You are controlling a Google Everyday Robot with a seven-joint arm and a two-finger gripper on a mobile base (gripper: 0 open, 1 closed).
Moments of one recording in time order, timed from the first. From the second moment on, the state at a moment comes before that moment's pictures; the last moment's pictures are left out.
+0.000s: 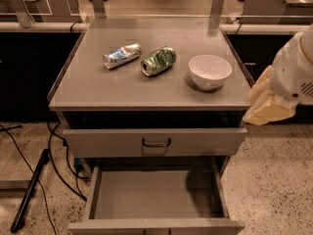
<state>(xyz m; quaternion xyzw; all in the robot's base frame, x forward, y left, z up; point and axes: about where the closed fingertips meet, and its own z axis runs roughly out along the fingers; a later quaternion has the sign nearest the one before) 0.421 -0.198 0.938 -0.59 0.79 -0.01 0.18</state>
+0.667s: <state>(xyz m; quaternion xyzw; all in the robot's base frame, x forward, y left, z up) 0.402 -0.184 0.820 -0.57 0.81 0.05 0.15</state>
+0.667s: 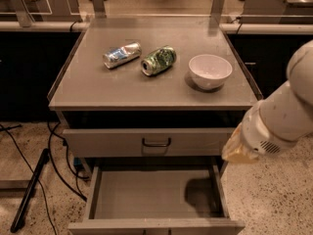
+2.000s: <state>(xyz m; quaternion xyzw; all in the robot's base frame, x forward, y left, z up) 0.368 -0.176 0.718 -0.51 0.84 0.12 0.13</state>
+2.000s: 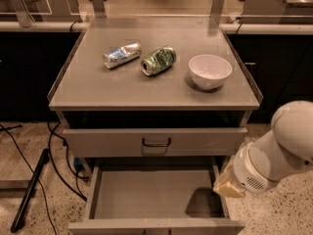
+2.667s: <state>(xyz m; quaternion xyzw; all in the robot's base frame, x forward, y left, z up) 0.313 -0.145 0.543 -0.44 0.85 0.23 0.15</state>
